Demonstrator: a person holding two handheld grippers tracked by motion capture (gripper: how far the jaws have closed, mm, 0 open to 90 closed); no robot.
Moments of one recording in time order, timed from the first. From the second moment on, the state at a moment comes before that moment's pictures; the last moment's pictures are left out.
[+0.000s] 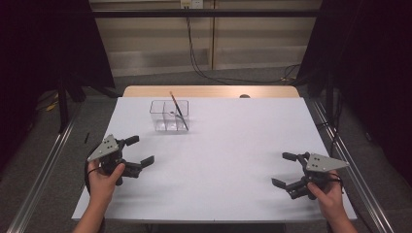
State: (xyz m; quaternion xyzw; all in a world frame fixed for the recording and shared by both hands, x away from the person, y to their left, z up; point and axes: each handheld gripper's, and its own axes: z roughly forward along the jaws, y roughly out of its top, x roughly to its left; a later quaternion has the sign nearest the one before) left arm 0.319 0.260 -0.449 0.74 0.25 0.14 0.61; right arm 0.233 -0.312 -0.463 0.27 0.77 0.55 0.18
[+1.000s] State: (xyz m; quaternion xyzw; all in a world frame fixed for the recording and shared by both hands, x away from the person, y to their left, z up) left arm 0.305 0.267 -0.453 0.74 0.25 0.15 0.61; right arm 0.231 -0.314 -0.462 0.27 0.77 0.55 0.18
